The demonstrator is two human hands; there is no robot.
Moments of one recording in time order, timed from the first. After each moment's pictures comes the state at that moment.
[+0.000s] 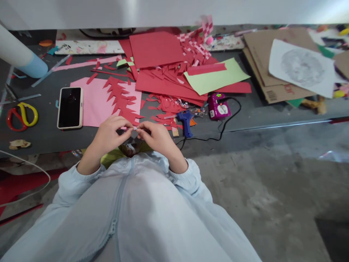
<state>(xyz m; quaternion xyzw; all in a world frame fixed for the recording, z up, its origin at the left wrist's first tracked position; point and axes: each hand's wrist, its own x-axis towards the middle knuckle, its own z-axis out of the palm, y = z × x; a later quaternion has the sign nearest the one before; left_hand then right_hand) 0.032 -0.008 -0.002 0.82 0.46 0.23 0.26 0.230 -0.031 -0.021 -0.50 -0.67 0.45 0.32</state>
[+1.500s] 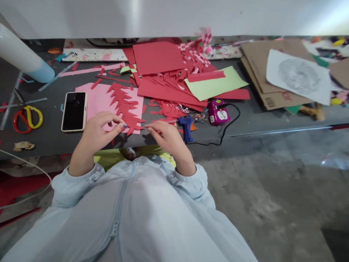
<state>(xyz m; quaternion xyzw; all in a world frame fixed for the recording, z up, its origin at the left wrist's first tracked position) 0.008 0.000 0.020 0.79 0.48 0.30 0.24 0.255 -0.023 -0.017 -0.51 -0.73 0.33 0.30</state>
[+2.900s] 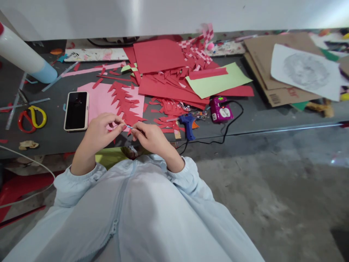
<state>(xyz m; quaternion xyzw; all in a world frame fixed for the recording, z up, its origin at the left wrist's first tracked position) 0.006 -0.003 0.017 0.79 0.49 0.26 0.25 0.209 -0.023 -0.004 -0.46 -0.71 0.44 0.30</state>
